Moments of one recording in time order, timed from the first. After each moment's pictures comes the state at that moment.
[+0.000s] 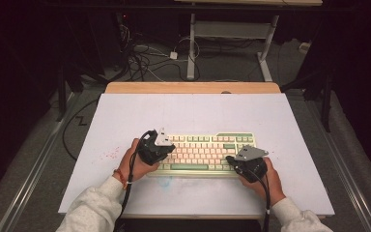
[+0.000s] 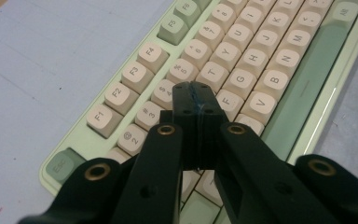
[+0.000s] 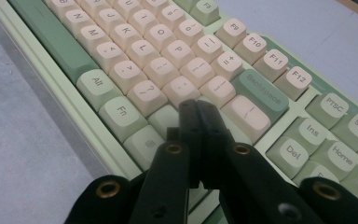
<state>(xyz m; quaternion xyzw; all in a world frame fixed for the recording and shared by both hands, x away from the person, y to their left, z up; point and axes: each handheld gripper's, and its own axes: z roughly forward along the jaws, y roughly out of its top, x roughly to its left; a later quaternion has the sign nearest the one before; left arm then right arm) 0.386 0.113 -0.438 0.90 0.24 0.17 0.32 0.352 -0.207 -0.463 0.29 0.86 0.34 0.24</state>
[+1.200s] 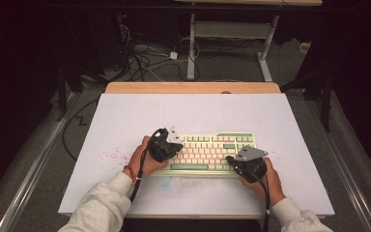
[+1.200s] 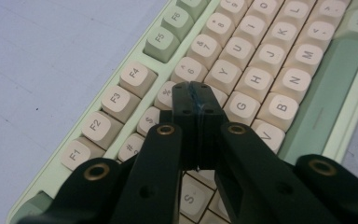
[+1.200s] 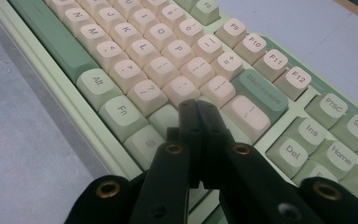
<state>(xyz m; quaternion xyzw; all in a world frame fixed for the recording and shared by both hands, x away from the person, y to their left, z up) 0.401 0.088 -0.446 0.91 0.23 0.16 0.30 0.351 -0.206 -0.463 0.29 0.86 0.34 0.25</state>
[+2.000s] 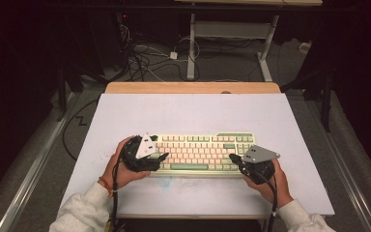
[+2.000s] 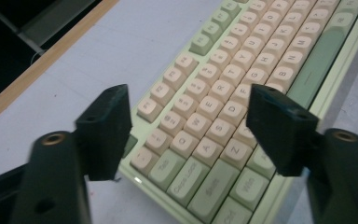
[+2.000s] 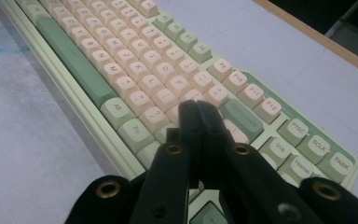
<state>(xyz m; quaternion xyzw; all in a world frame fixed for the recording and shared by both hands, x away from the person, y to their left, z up) 0.350 0.152 -0.432 0.86 0.23 0.26 0.37 0.334 -0.215 -0.436 0.27 0.85 0.38 0.26</state>
